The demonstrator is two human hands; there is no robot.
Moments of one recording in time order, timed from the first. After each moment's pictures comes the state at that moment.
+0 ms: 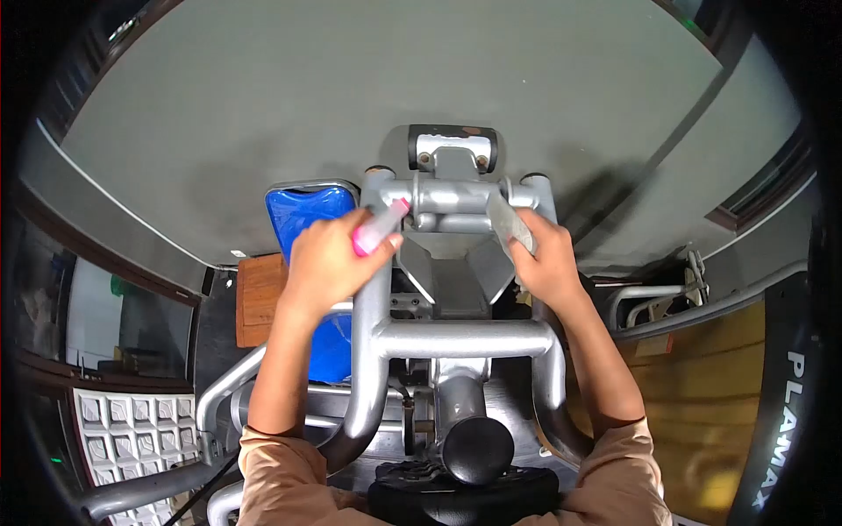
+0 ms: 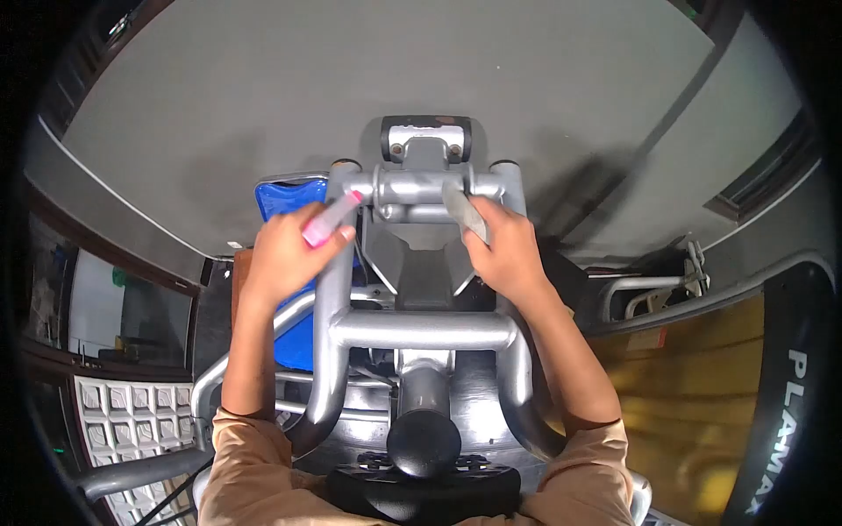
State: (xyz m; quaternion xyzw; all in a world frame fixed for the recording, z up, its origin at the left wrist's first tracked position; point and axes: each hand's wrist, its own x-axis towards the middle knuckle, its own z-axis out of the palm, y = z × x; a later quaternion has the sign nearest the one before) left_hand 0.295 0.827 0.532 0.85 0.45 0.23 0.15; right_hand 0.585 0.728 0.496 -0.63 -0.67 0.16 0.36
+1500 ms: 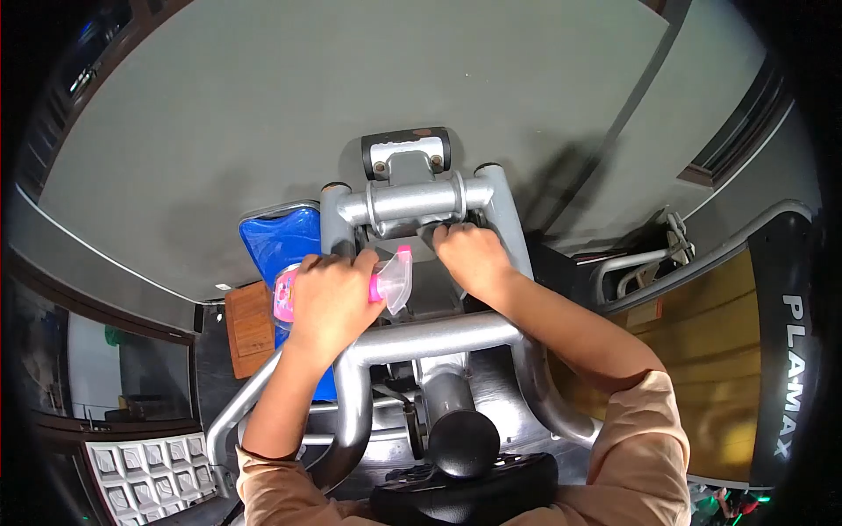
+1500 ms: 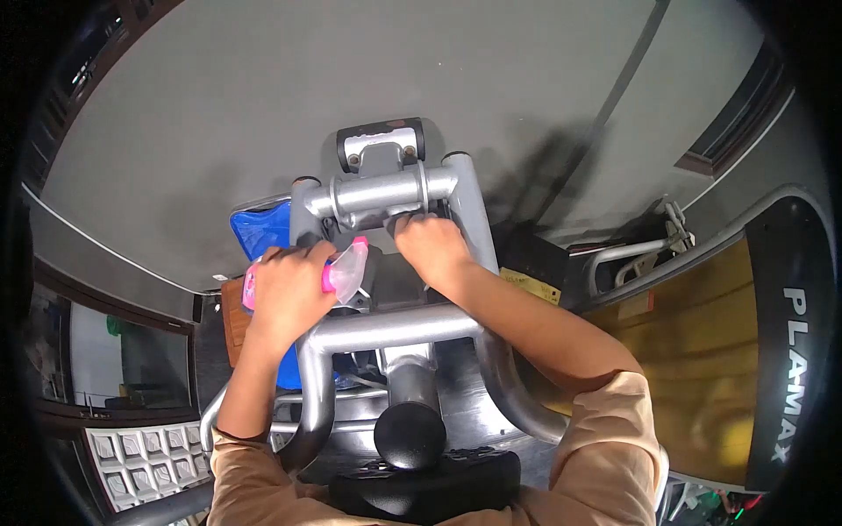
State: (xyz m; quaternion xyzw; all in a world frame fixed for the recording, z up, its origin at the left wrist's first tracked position) left_hand 0.322 0.795 0.517 0.93 0.33 0.18 -0.03; right_hand 0.555 0.753 0.458 -0.66 -0.74 -0.12 0.02
